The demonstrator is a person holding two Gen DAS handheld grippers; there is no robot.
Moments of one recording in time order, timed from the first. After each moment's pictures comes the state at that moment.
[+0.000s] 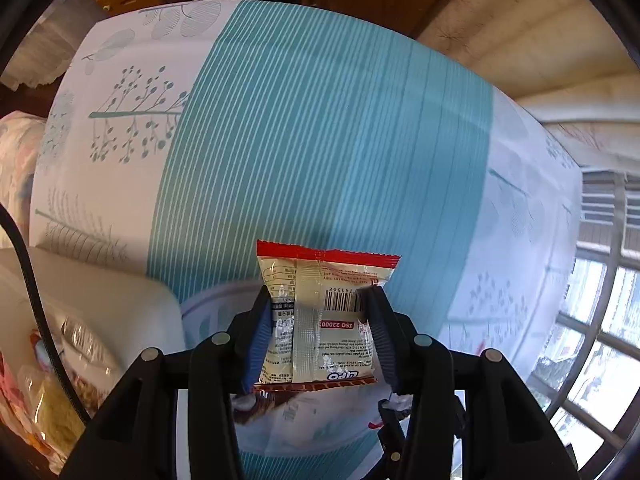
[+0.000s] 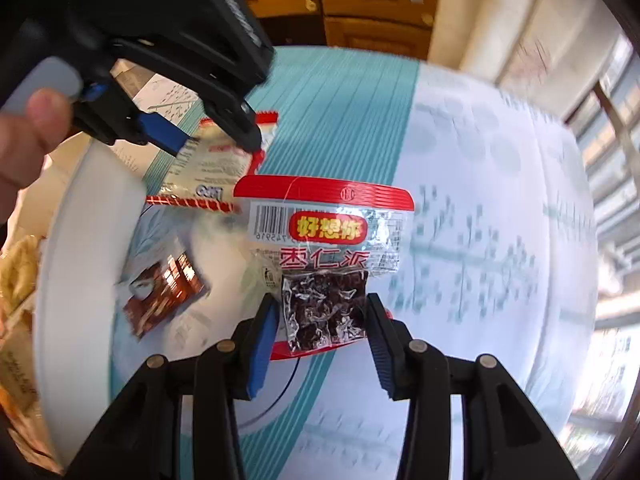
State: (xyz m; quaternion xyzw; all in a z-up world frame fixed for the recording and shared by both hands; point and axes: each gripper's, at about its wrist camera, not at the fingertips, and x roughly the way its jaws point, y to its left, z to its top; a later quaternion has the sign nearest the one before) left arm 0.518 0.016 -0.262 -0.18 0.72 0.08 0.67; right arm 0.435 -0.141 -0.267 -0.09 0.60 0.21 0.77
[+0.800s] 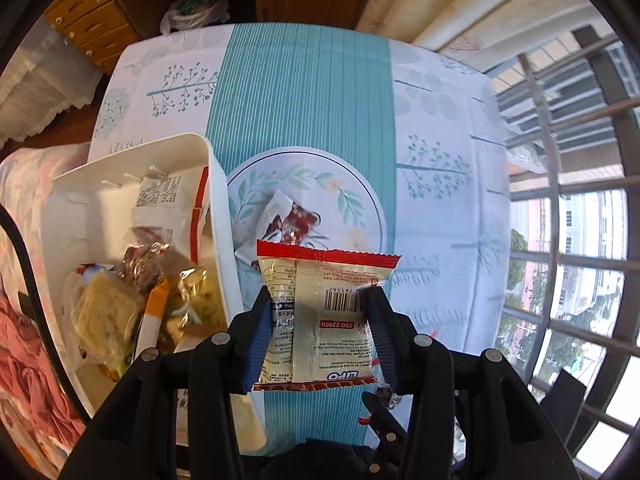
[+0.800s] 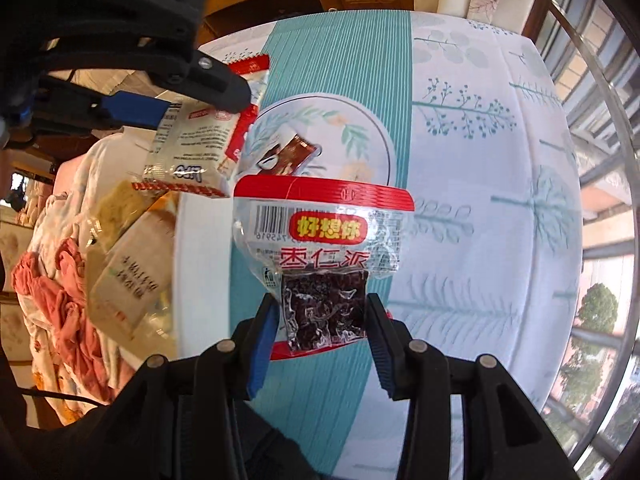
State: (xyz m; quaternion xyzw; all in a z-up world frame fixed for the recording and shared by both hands) left arm 0.391 -0.008 -0.137 -0.12 0.70 -0.01 0.71; right arm 0.297 -0.144 -0.184 0.00 0.67 0.19 0.72
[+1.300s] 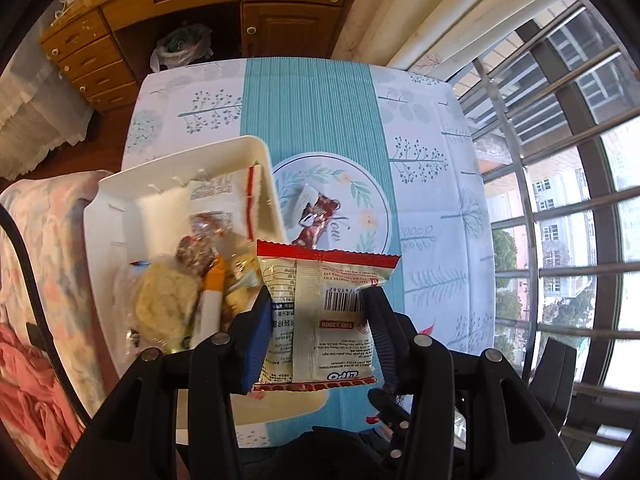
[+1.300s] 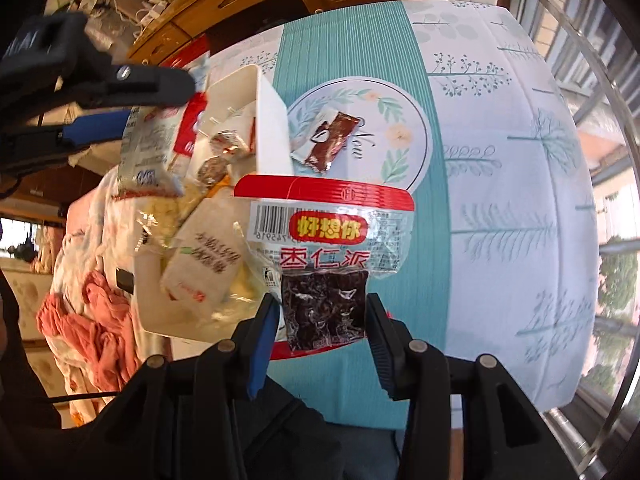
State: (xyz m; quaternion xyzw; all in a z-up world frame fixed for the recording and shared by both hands) left arm 0.328 0.053 -0.083 -0.10 0.65 -0.07 0.75; right arm 0.237 -0.098 -0.152 0.08 0.67 0.14 0.73
